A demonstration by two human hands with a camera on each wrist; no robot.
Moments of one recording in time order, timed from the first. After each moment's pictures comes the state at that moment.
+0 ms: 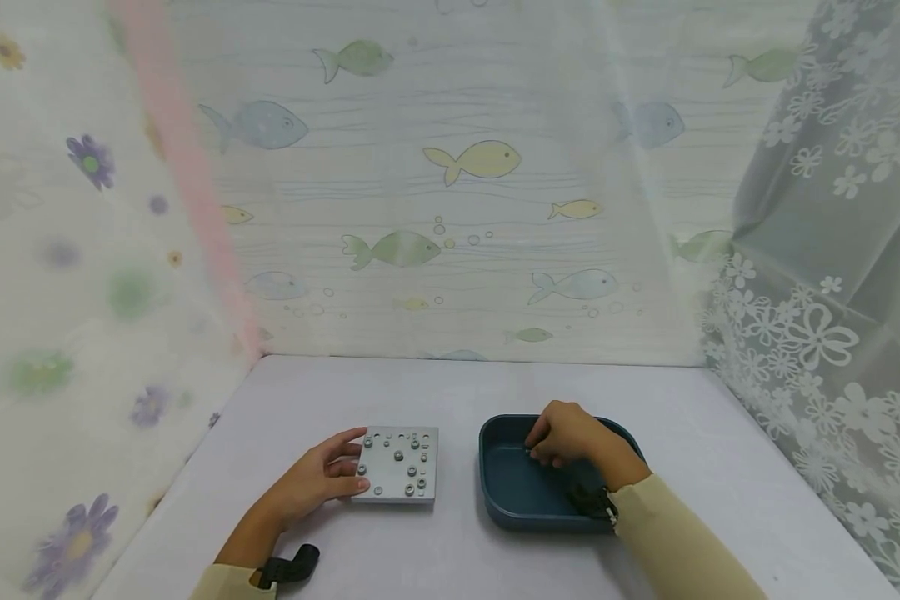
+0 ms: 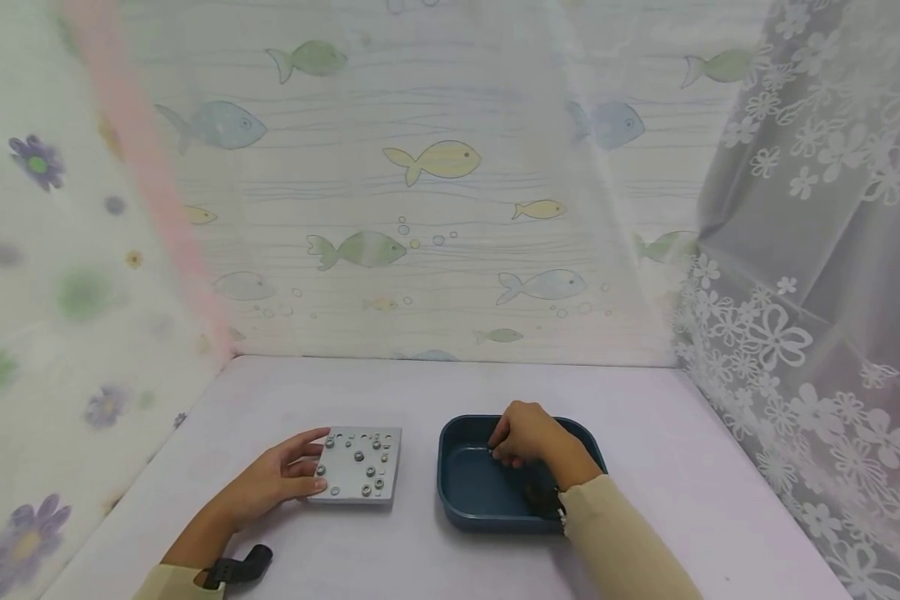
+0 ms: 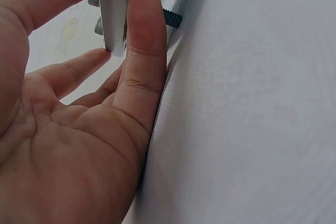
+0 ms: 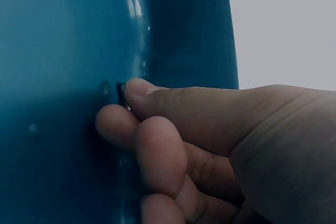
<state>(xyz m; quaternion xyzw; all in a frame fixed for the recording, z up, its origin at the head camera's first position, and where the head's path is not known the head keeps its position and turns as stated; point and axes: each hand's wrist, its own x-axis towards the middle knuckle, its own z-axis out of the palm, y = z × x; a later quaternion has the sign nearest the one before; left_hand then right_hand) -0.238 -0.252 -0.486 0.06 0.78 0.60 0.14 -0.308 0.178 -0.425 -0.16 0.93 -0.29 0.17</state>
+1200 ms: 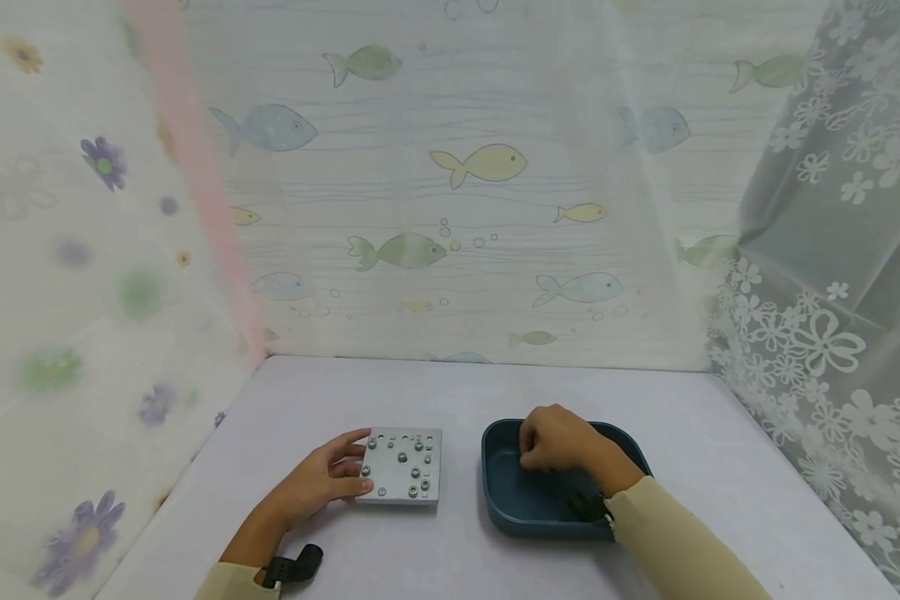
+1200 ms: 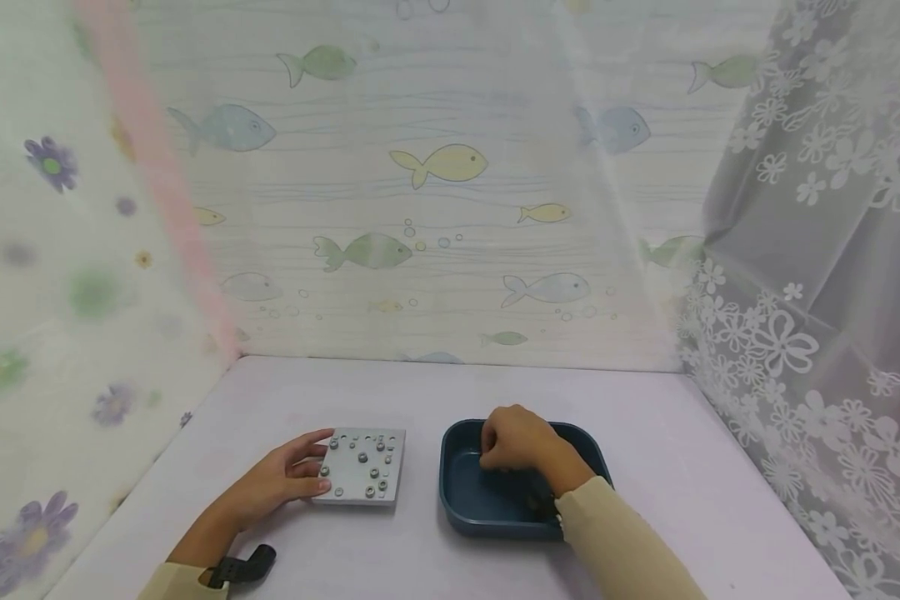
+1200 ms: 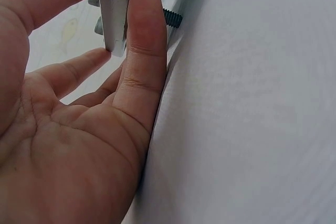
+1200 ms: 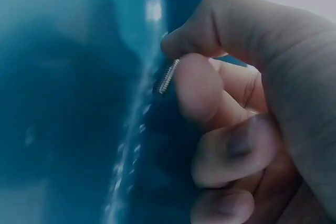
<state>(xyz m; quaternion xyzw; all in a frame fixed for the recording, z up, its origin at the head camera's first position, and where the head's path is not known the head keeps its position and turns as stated) -0.237 -0.252 -0.488 0.07 0.78 0.61 0.14 -0.312 0.162 -0.432 -0.28 0.93 -0.20 0.11</state>
